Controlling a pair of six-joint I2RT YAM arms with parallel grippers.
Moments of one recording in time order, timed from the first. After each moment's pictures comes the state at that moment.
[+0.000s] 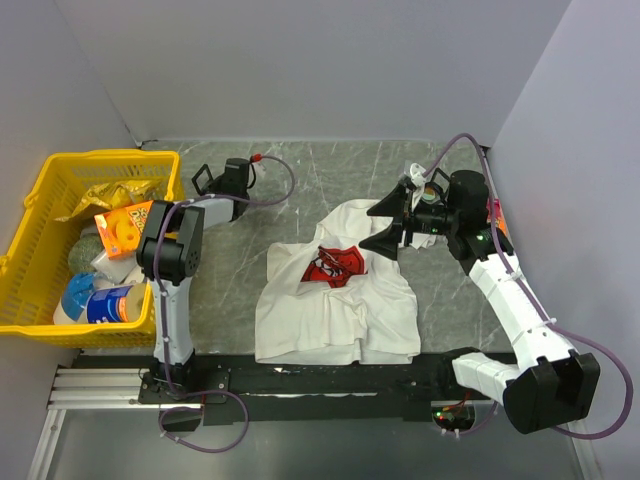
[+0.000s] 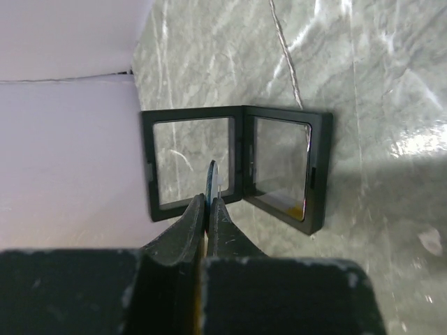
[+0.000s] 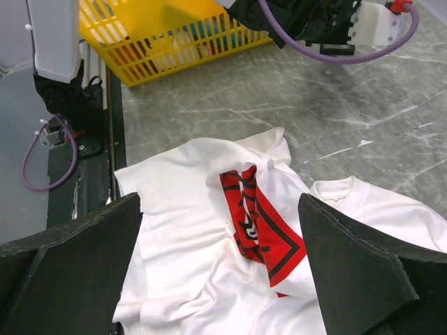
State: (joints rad) left arm -0.23 2.14 1.38 0.21 -0.60 0.85; right arm 0.19 1.10 1.01 -0.25 -1.09 -0.18
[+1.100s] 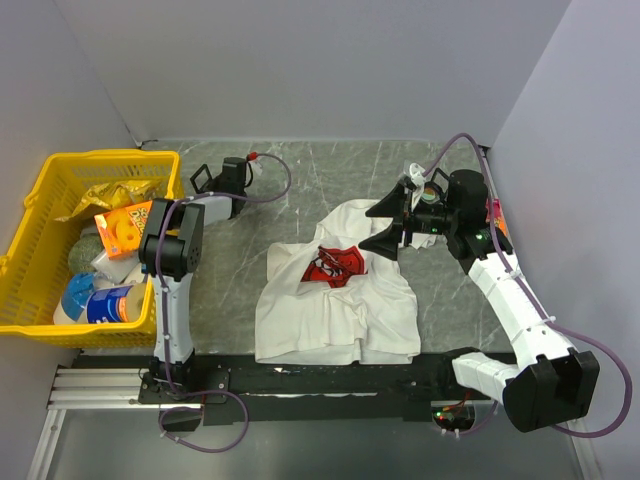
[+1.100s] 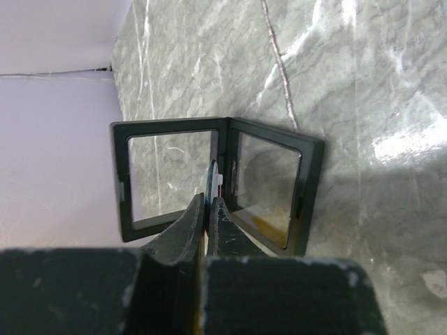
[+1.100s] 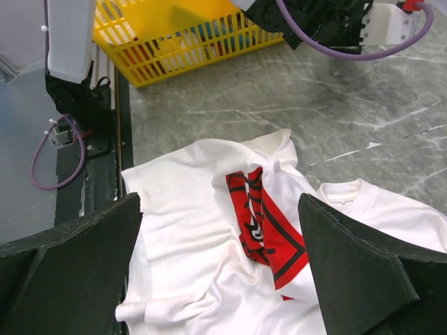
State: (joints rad) left arm -0.21 2.19 1.43 0.20 -0.56 0.80; right arm 0.19 1.11 1.01 -0.24 -1.12 -0.17
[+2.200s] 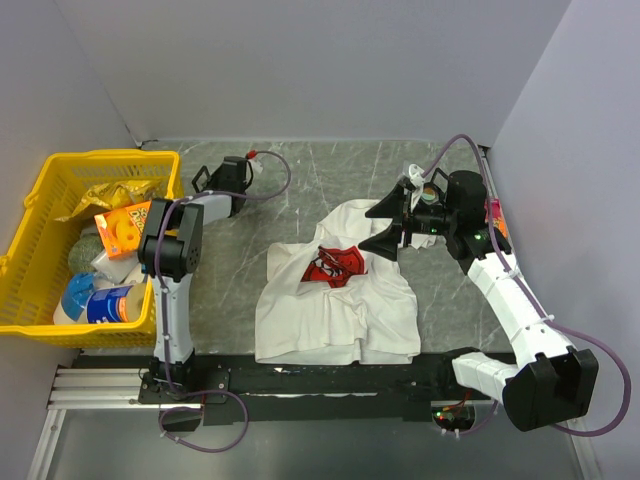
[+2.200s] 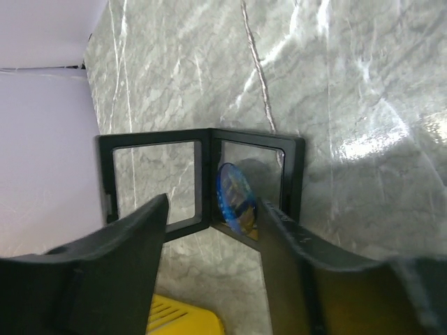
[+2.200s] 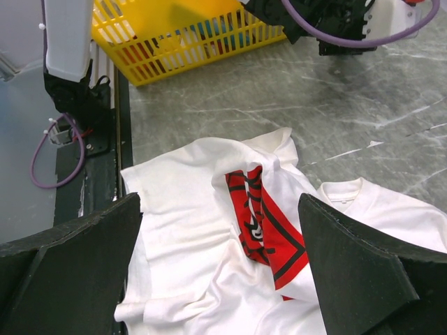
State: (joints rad) left arm -0.21 2.19 1.44 0.13 -0.51 0.70; right arm 0.19 1.12 0.99 -0.22 -1.12 -0.17
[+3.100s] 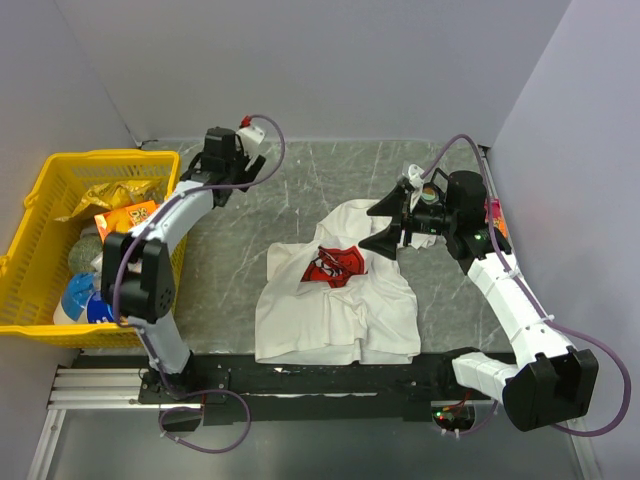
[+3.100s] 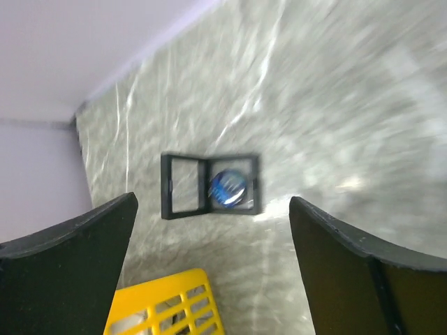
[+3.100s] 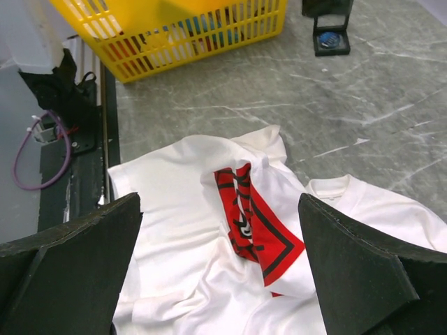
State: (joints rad) left arm -0.24 1.82 1.44 -0.16 -0.22 0.48; right arm 0.19 1.12 0.99 -0.23 -1.09 -0.20
